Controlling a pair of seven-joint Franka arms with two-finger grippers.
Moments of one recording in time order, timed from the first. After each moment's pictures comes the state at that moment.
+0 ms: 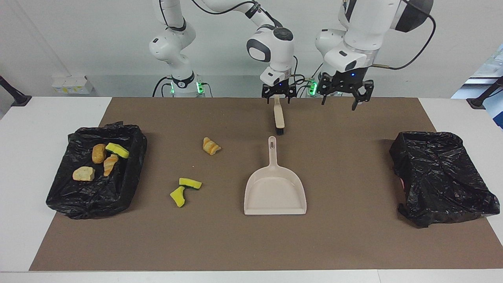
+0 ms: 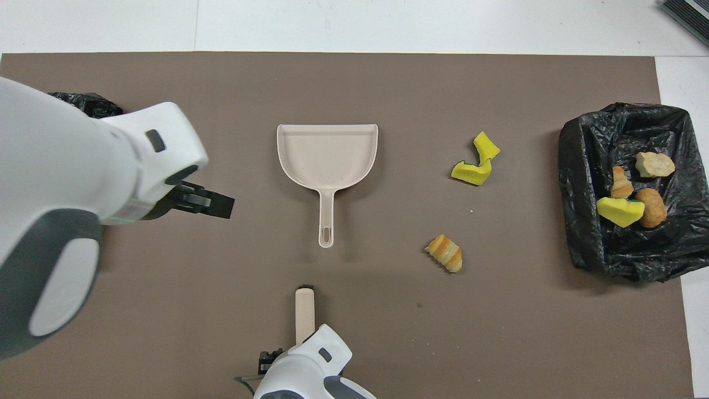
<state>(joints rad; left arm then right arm) -0.42 -0.02 -0.03 -1.67 0.02 1.73 -0.12 1.00 0.10 0.06 -2.15 0.04 2.28 1.08</state>
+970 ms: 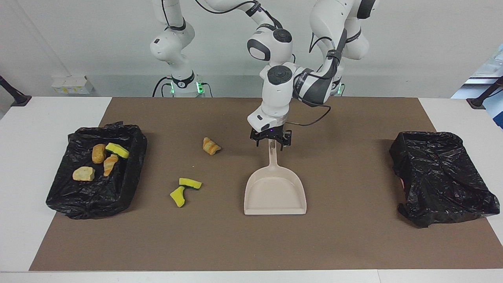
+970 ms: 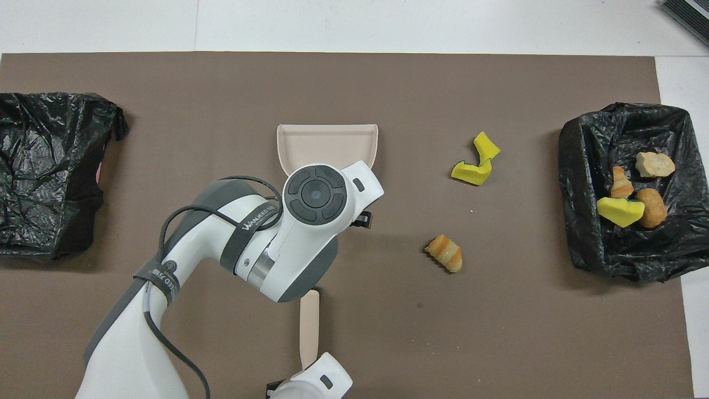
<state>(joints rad) -0.65 0.31 -0.03 -1.79 0.02 2.16 -0.42 1.04 0.09 0.06 -2.21 0.14 2.26 1.07</state>
